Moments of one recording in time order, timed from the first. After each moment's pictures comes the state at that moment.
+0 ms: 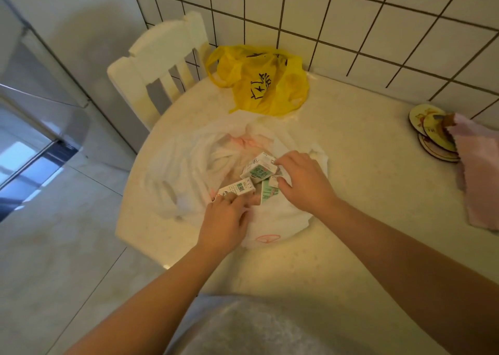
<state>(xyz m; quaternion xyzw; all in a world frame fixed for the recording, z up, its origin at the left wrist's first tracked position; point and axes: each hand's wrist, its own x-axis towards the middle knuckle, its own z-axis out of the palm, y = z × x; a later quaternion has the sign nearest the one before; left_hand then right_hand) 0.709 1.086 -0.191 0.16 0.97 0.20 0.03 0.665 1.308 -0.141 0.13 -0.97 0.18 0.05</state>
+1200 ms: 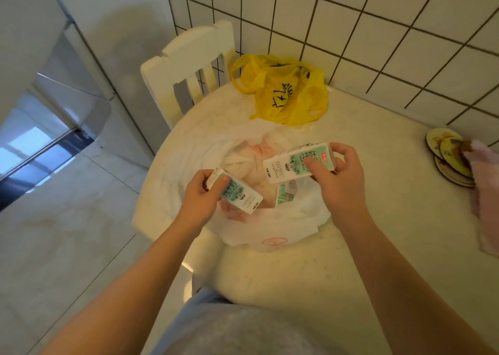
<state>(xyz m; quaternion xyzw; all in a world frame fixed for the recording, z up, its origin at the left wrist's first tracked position) 0.681 1.026 -0.140 -0.14 0.74 0.65 0.06 0.691 1.273 -0.055 -0.16 -0.73 0.66 0.09</state>
